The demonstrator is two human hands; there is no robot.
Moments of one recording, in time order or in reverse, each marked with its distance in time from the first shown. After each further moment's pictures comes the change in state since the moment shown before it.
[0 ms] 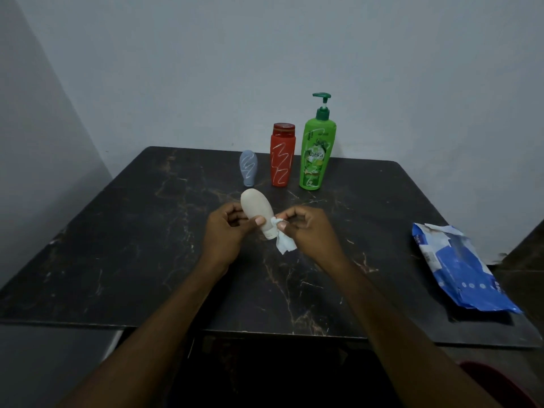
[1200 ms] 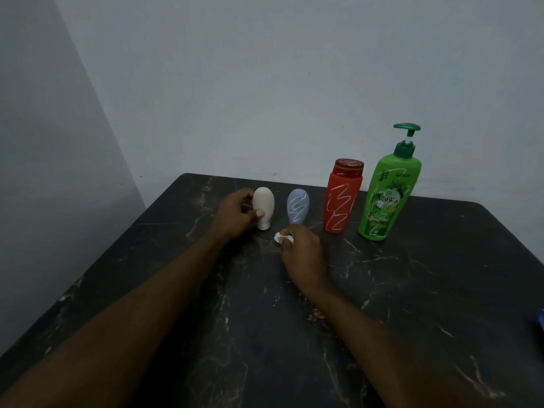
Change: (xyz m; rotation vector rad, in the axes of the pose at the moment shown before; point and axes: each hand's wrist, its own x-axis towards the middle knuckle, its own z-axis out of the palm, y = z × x) left_hand 0.223 -0.058 -0.083 0.487 -0.071 0.072; right_hand 0.146 0.031 0.124 -0.430 0.130 -0.100
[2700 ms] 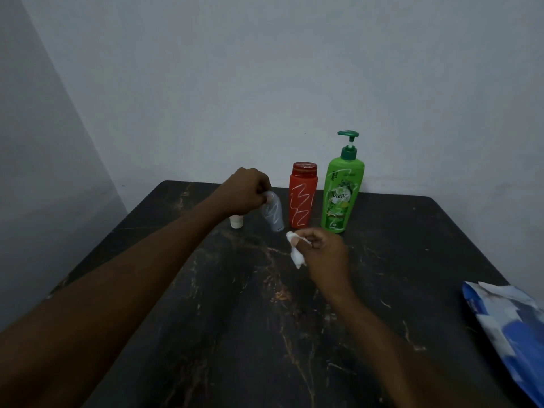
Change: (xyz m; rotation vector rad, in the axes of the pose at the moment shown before) left_hand -0.005 0.138 0.013 0.539 -0.195 0.281; right_hand -0.054 0.026 -0.109 0.454 0.128 0.134
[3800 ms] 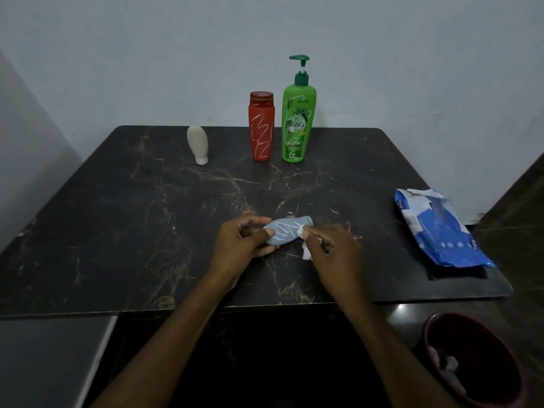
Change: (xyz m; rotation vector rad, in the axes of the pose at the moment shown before) left_hand -0.229 0.111 0.104 -1.292 -0.021 -0.515; right_hand -0.163 0.013 -0.092 -0.355 0.118 -0.003
